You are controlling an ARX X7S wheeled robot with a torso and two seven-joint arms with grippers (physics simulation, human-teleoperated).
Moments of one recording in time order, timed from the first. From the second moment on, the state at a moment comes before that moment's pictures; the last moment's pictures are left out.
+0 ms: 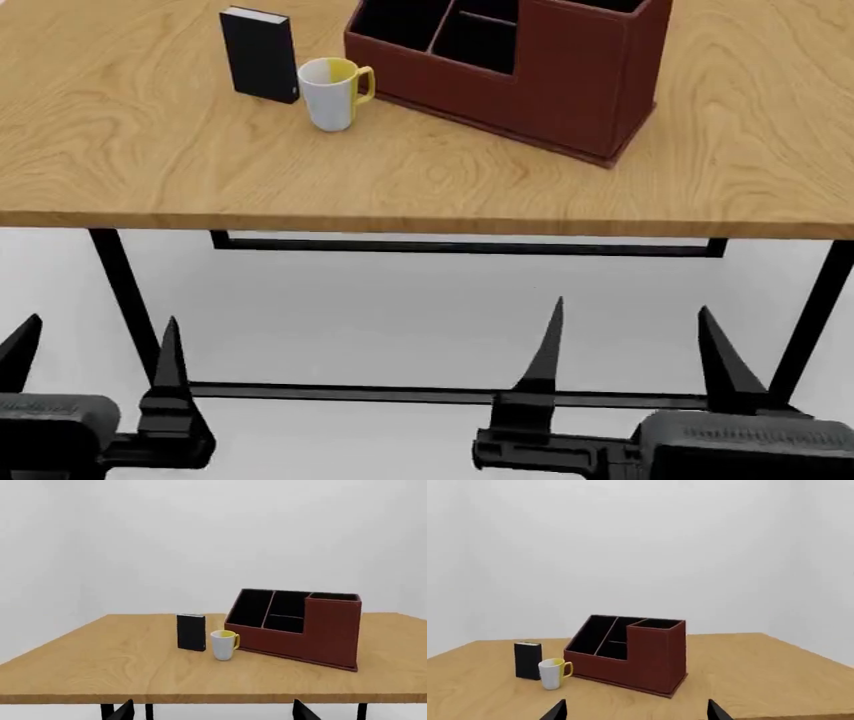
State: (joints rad) left arm -0.15 -0.14 0.11 0.37 -0.13 -0.31 -0.16; right arm 0.12 0.15 -0.02 -0.58 0.17 0.42 0.15
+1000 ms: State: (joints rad) left arm -0.24 -0.21 0.12 0.59 -0.18 -0.50 -0.24; right arm 0.22 0.26 -0.09 -0.90 0.16 0.66 0.20
